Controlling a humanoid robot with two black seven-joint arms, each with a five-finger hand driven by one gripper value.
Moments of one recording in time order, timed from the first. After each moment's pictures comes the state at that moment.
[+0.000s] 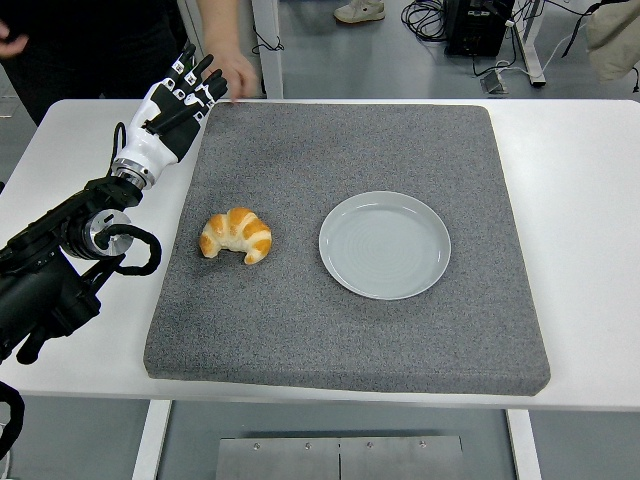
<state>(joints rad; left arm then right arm) -0.85 0.23 -0.67 -0.65 0.07 -0.28 -0.37 -0.08 0.00 0.01 0.13 -0.11 0.03 0.41</state>
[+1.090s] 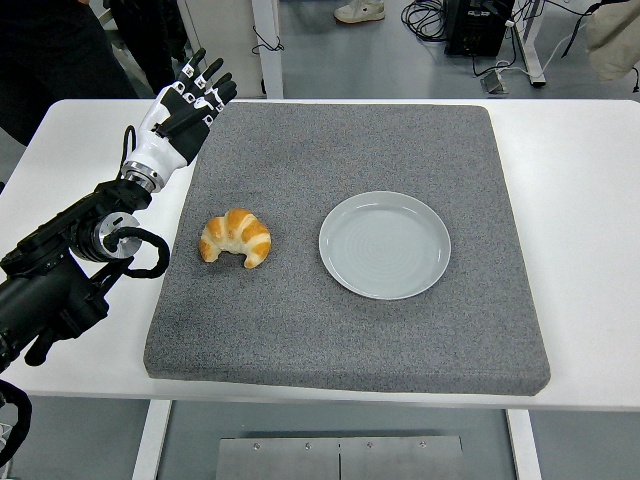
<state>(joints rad) -0.85 0.20 -0.67 -0.65 0.07 -0.28 -0.37 -0.08 0.00 0.01 0.13 -0.11 0.03 0.41</state>
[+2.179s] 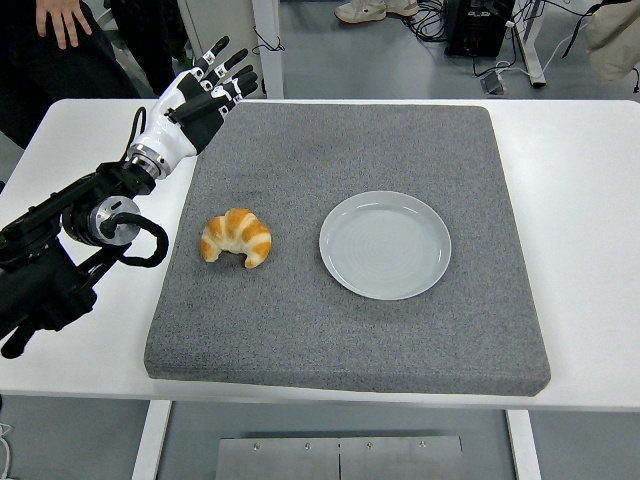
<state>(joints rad) -0.87 0.32 -0.62 -0.91 0.07 -0.16 -0.25 -0.08 0.00 0.01 0.13 -0.11 0.03 0.41</state>
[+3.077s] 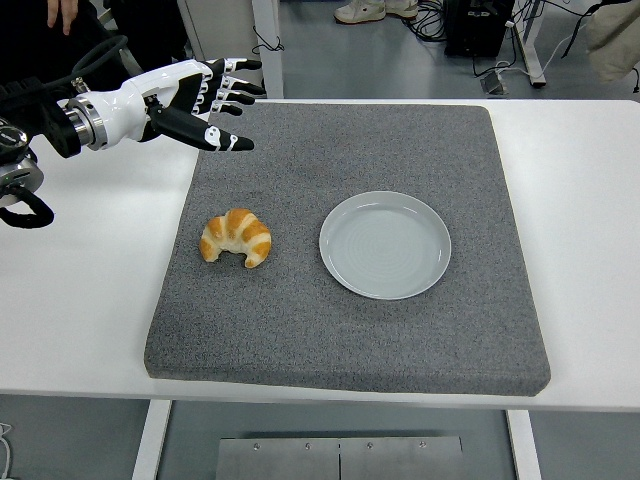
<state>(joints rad) -1.33 0.79 0.00 -1.34 0.46 -0.14 -0.14 -0.08 0.00 0.01 0.13 -0.11 0.03 0.41</state>
